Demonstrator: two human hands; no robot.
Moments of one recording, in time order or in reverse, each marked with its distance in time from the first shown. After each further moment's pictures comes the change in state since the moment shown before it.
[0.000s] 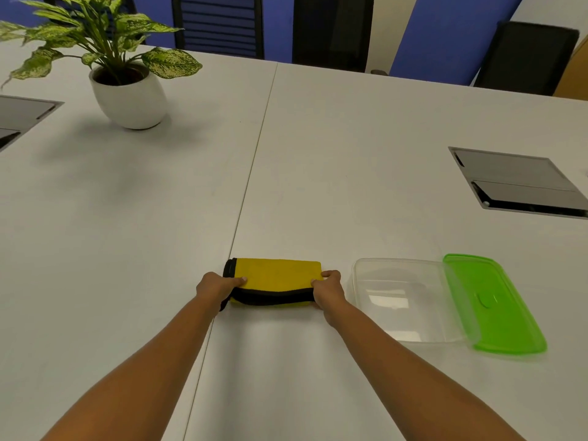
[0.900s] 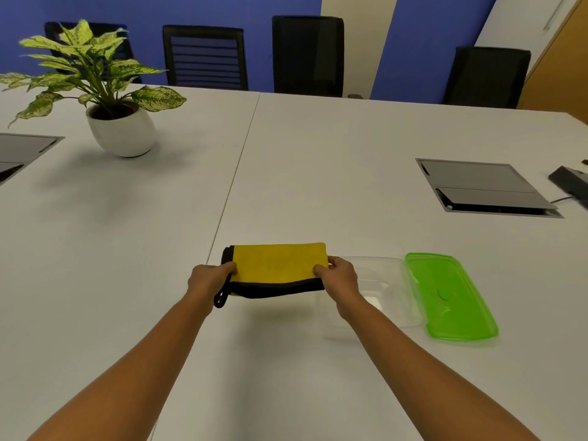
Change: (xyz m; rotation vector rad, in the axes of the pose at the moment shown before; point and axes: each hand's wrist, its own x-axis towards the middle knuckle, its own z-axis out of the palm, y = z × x) left_hand -0.089 0.036 0.021 -0.224 0.076 0.179; right_hand -0.047 -0.010 -0.099 0.026 0.076 -0.345
